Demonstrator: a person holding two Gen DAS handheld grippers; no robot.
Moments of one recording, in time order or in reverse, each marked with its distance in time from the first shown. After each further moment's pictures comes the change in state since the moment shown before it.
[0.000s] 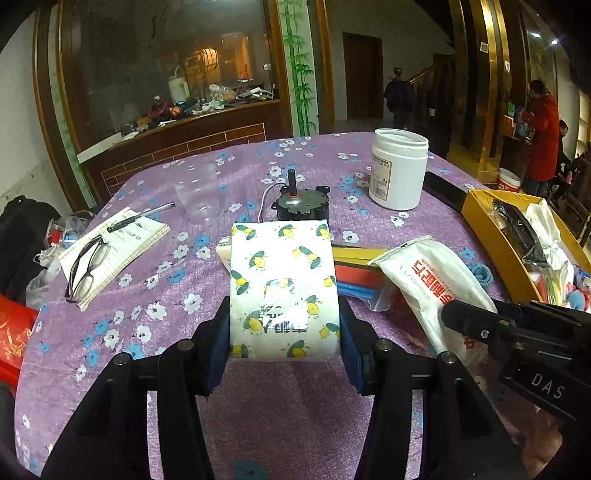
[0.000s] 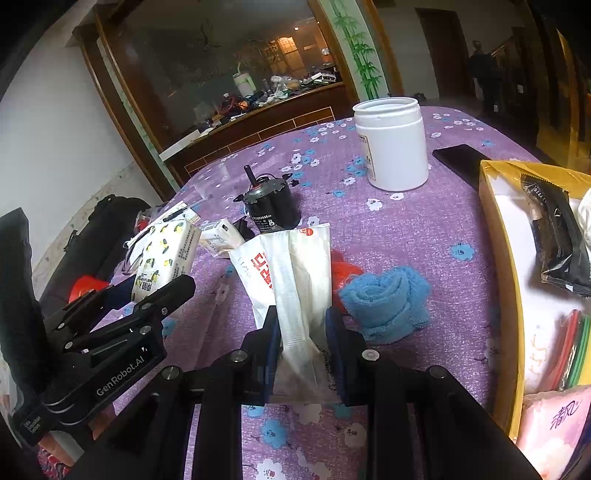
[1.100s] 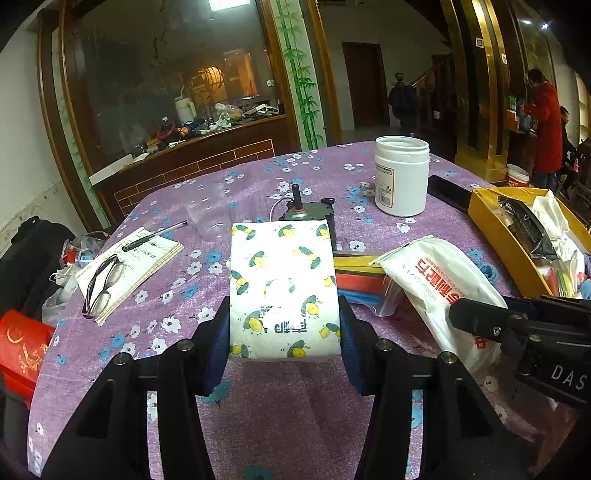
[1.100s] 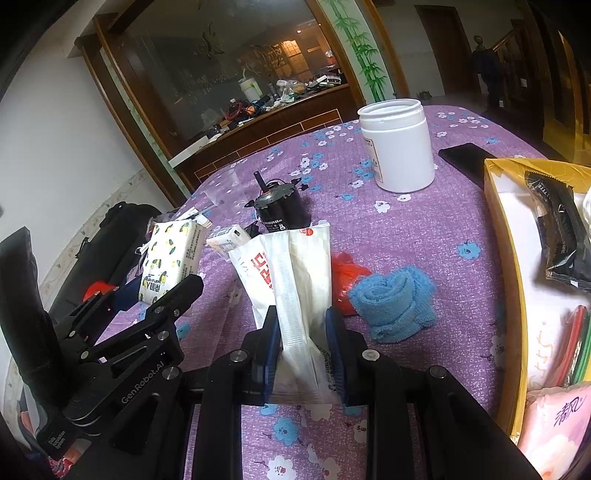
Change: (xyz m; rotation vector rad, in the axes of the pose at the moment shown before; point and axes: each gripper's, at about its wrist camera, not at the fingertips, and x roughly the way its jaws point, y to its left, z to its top) left arm -0.009 -0.008 -0.003 0.049 -0.062 0.071; right arm -0.002 0.000 0.000 0.021 -0.012 0.053
